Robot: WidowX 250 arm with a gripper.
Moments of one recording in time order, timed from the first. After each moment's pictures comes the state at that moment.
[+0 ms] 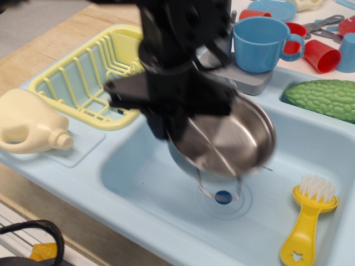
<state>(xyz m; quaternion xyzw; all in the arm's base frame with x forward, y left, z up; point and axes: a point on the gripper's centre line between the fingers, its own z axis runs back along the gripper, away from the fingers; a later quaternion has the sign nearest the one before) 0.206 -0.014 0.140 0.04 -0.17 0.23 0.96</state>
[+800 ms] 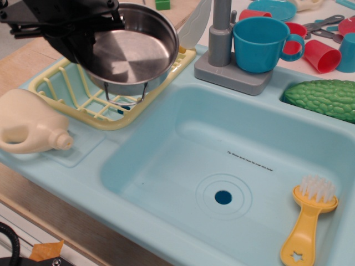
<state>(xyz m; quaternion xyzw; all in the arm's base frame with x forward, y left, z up) 0.218 0.093 0.175 0.03 -0.26 0.26 0.93</state>
